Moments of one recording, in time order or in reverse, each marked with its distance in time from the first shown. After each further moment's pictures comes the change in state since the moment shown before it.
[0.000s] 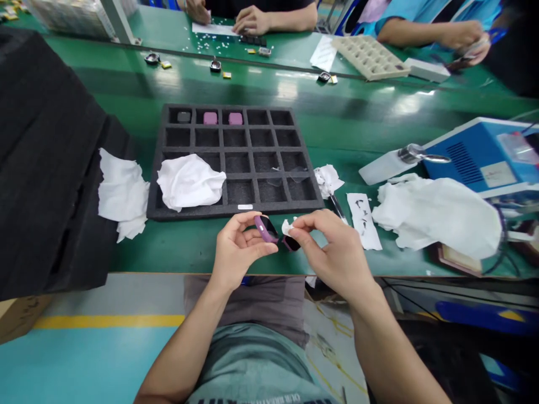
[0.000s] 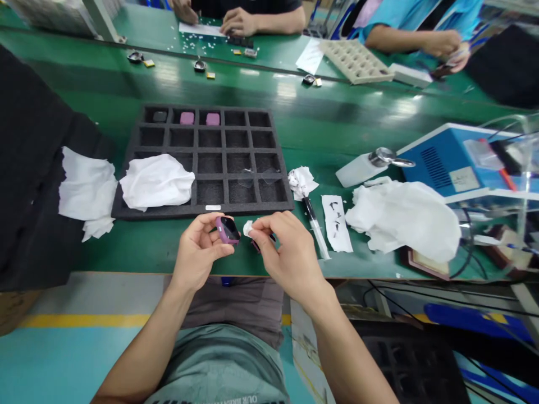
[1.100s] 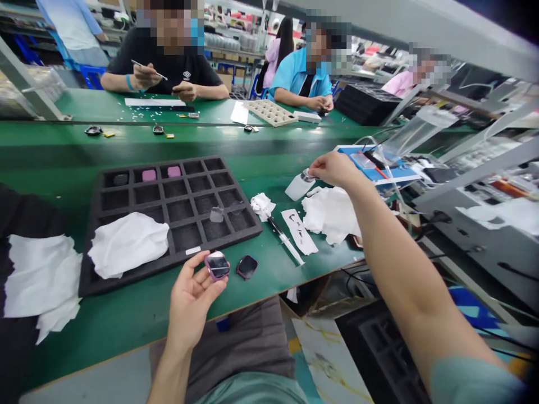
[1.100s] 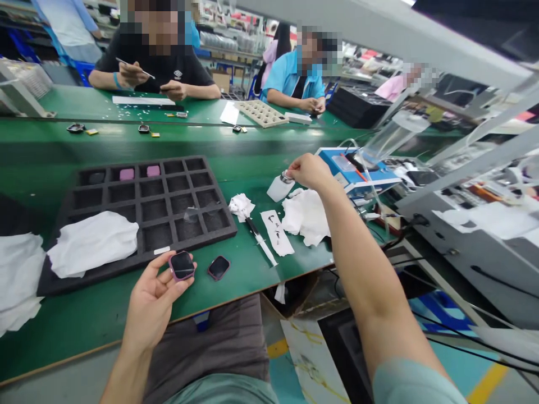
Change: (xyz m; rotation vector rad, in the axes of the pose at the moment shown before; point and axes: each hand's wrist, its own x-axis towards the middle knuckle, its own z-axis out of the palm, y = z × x) left_hand 0.003 0.011 0.002 0.152 -0.017 -0.045; right_hand 0.129 0.184 -0.175 -0.618 0.059 0.615
